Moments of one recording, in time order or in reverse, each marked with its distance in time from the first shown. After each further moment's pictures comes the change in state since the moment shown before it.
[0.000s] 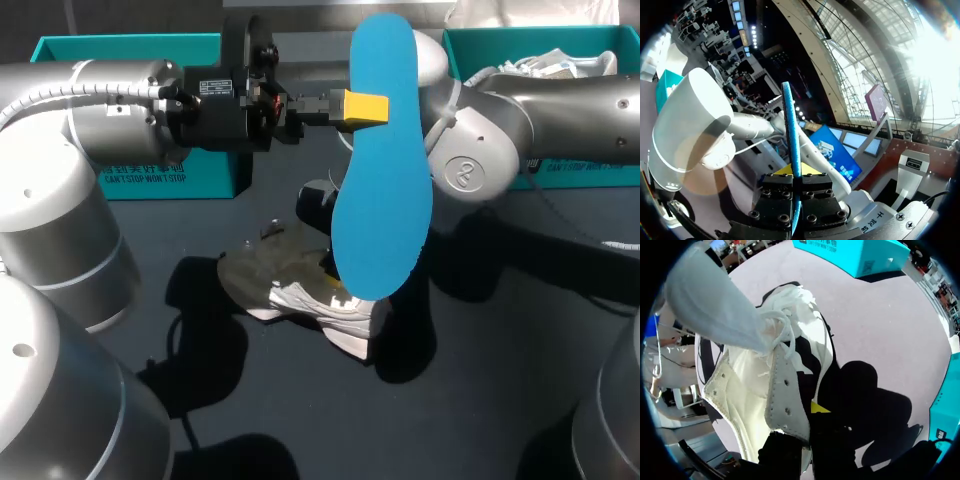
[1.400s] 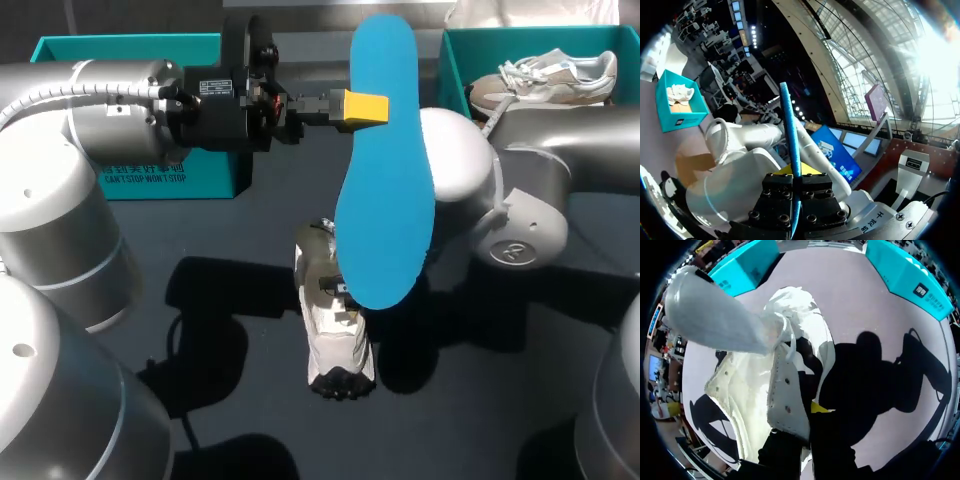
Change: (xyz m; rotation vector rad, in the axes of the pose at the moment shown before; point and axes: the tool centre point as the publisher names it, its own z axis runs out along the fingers) left arm 0.000 0.000 0.000 0.000 0.000 0.000; right arm 0.037 -0.048 0.006 -0.224 -0.159 0.880
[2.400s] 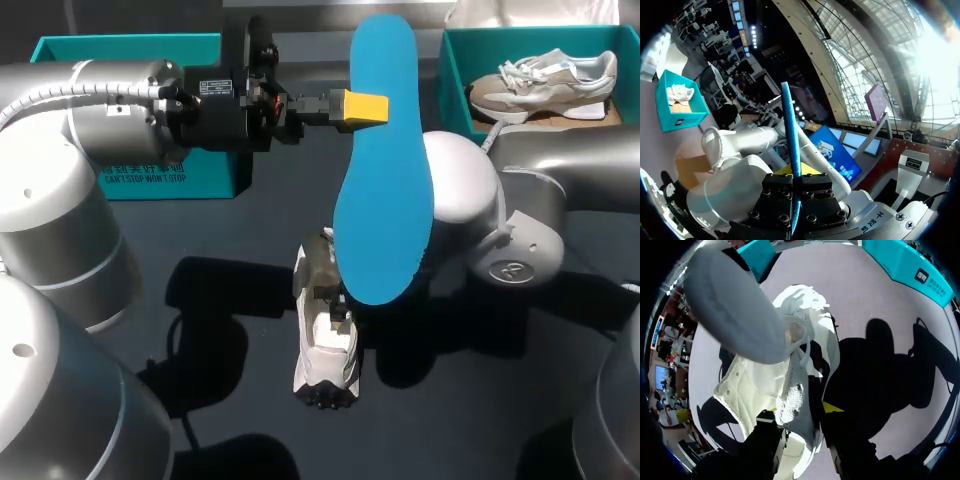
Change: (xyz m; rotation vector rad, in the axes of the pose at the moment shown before) left arm 0.000 0.000 0.000 0.000 0.000 0.000; right arm 0.014 -0.009 0.013 0.020 0.072 0.046
